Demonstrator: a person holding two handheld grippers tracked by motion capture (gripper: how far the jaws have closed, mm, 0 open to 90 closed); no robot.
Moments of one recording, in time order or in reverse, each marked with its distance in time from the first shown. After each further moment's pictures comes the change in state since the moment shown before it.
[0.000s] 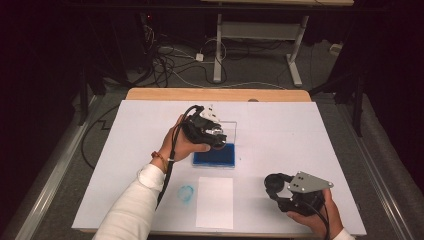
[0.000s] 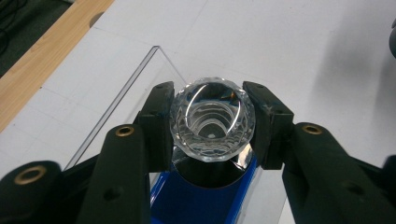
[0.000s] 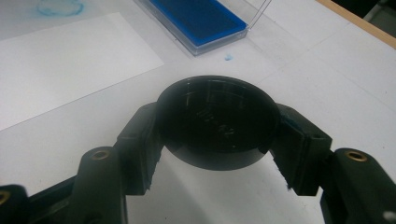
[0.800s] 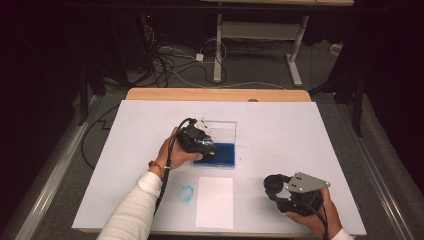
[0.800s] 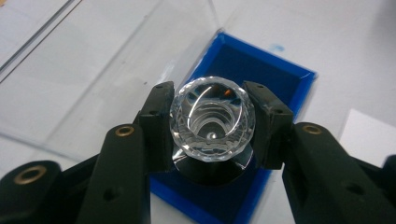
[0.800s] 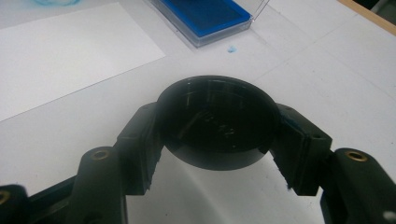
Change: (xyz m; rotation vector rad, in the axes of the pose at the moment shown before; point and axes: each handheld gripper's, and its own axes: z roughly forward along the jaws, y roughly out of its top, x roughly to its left) left arm 0.017 -0.055 0.036 0.057 -0.011 -0.096; right arm 0.000 -0.003 0.005 0.023 0.009 -0.002
